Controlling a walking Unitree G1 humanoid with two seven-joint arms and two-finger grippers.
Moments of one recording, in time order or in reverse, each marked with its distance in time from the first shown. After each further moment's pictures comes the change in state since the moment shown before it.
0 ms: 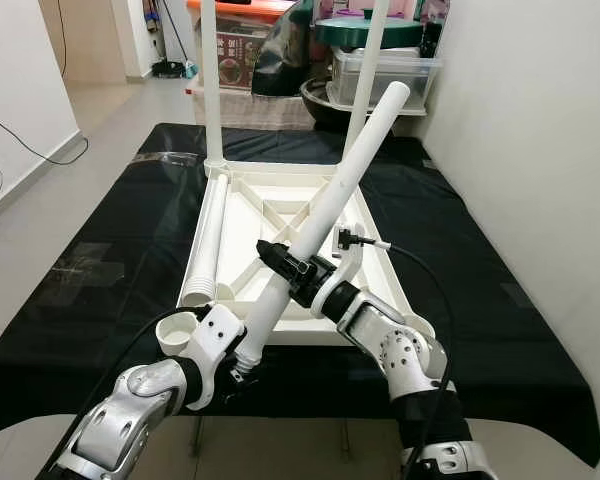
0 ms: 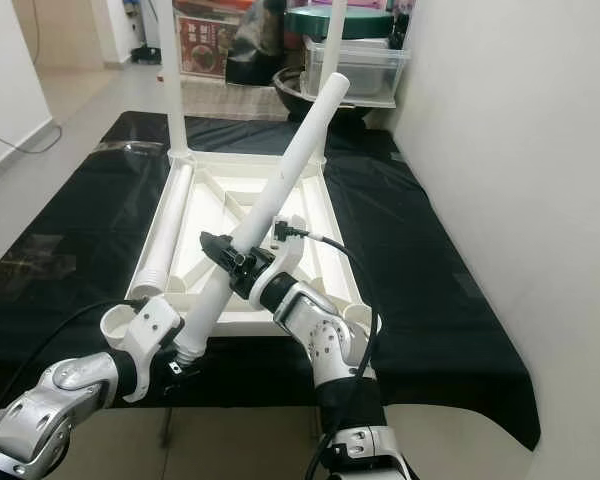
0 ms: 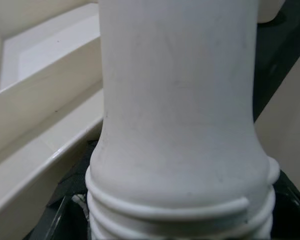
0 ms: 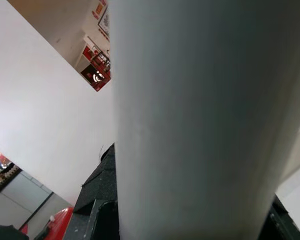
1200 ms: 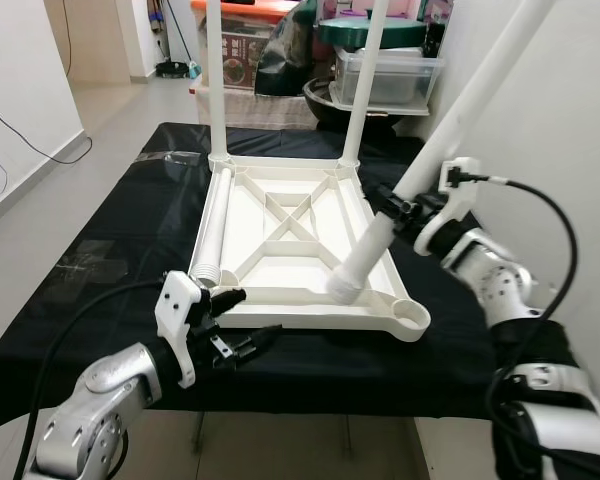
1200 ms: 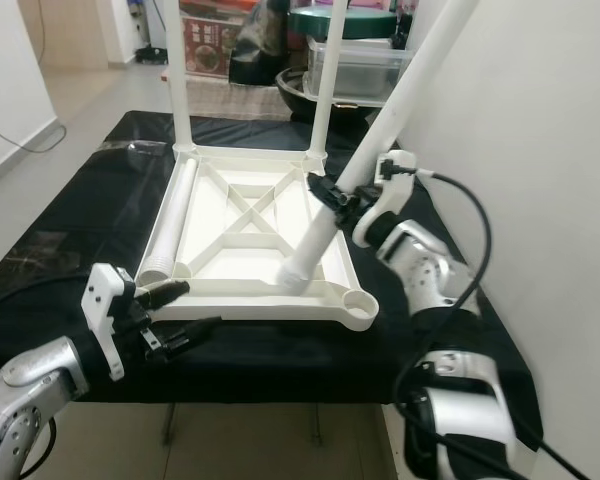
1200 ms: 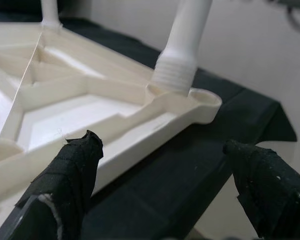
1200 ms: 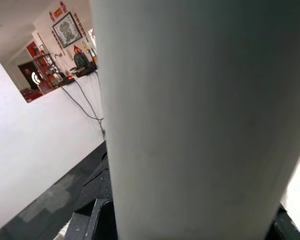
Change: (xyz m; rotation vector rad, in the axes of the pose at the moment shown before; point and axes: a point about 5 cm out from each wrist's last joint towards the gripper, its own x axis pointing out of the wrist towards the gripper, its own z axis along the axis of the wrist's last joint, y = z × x) left arm -0.037 0.005 0.033 -0.153 -0.340 0.036; right arm -0.061 -0.051 0.153 -0.383 -0.136 -0.172
